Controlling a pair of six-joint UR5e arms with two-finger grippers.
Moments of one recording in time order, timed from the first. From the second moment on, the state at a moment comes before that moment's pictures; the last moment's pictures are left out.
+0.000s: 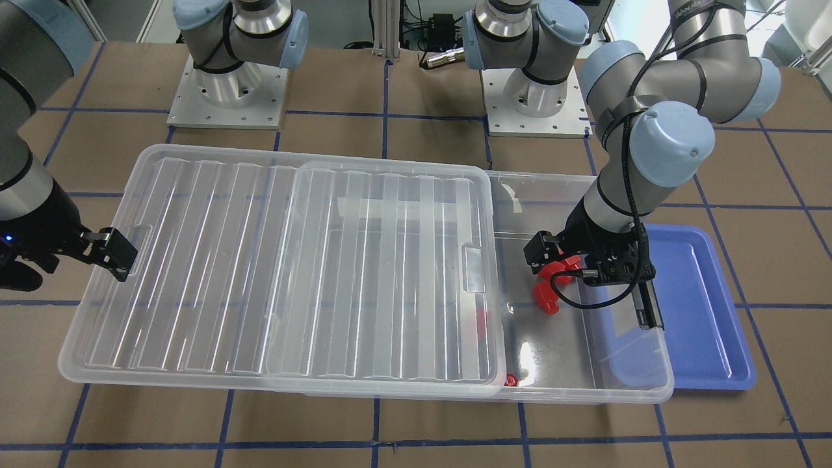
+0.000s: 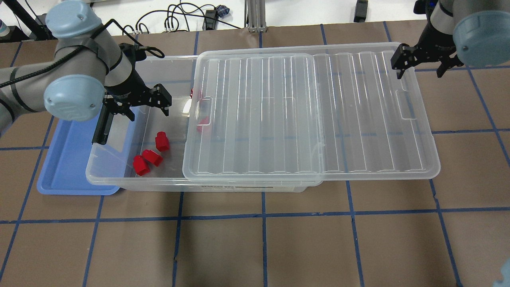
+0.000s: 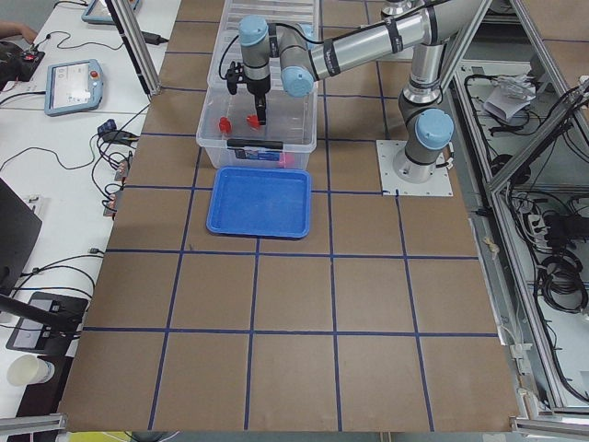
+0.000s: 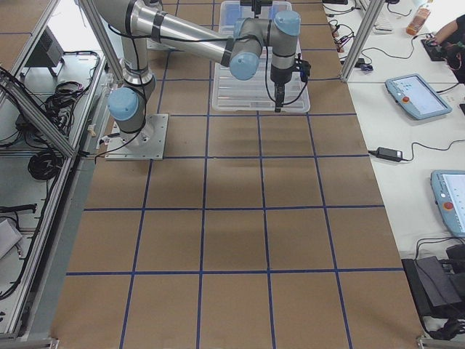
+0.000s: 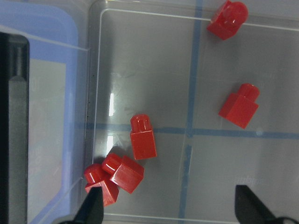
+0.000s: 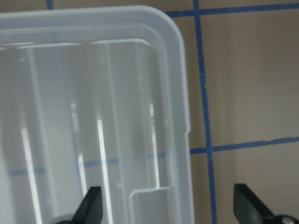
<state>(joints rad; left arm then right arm) -1.48 -1.78 -1.79 -1.15 1.54 -0.02 1.38 -1.37 1.55 -1.82 -1.62 -0.11</state>
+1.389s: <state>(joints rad) -1.45 -1.93 -1.88 -1.02 1.55 -0.04 1.59 -1.50 1.45 -1.55 -1.55 0.15</state>
